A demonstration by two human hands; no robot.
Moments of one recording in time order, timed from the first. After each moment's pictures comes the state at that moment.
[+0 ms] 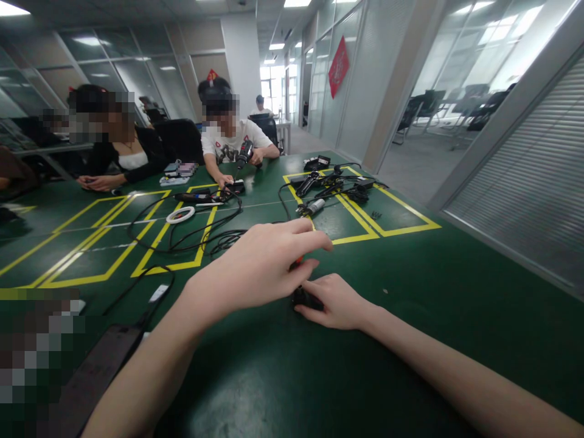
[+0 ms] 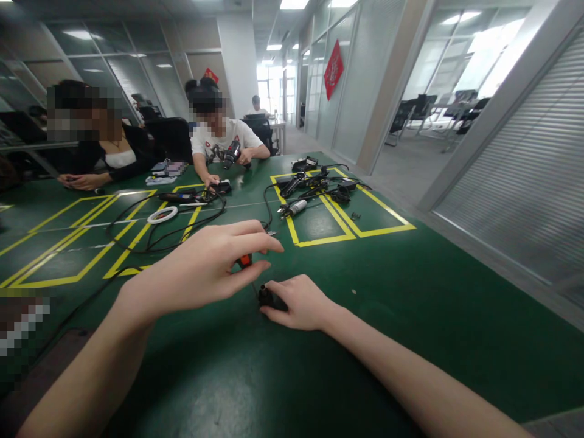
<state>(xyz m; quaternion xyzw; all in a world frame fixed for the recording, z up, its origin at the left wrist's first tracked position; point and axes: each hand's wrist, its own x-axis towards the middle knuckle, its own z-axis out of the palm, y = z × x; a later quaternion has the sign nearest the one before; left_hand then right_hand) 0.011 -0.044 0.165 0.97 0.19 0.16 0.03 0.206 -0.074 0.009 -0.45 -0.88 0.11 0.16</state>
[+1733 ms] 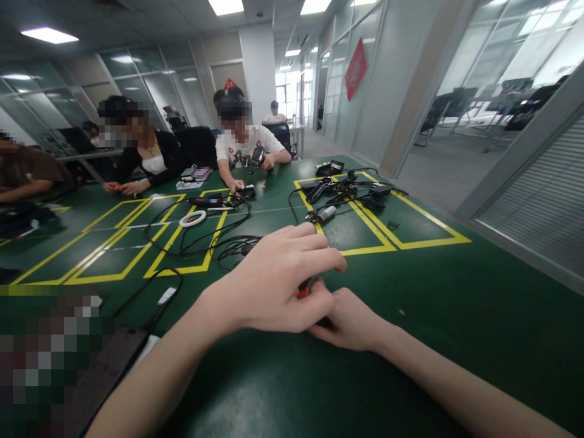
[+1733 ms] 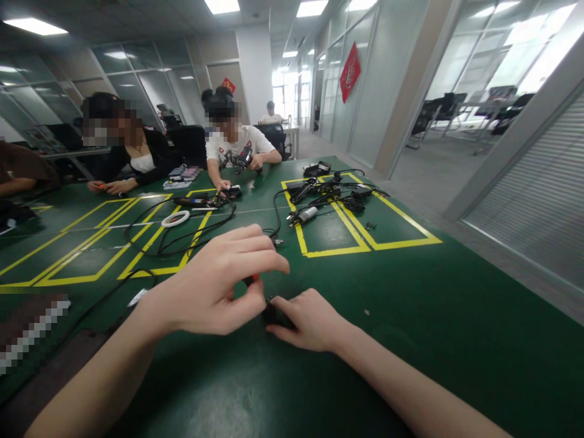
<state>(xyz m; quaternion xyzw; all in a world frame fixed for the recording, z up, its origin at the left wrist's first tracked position) 0.021 -0.047 0.162 0.97 0.16 0.19 0.03 0.212 -0.072 0.003 -0.42 -0.89 0.11 0.14</state>
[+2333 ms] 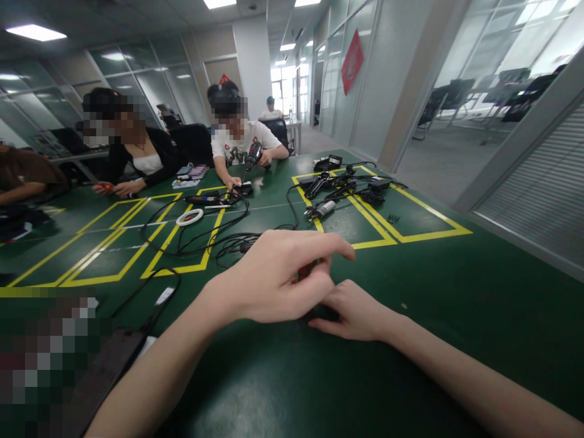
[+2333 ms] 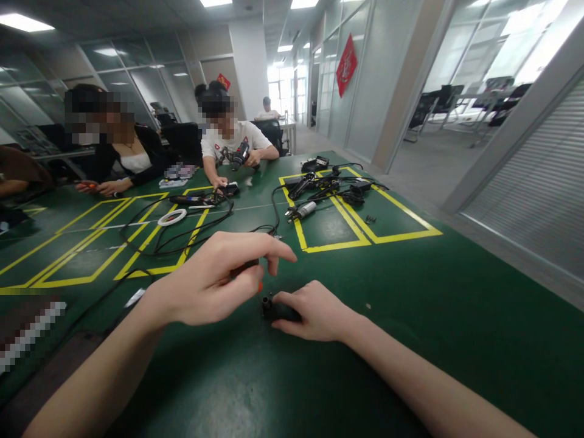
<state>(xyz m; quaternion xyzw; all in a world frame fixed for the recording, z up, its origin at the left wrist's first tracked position) 0.020 -0.042 0.158 0.95 0.16 0.22 0.16 0.222 -0.069 0.012 -0.42 -0.89 0.13 0.10</state>
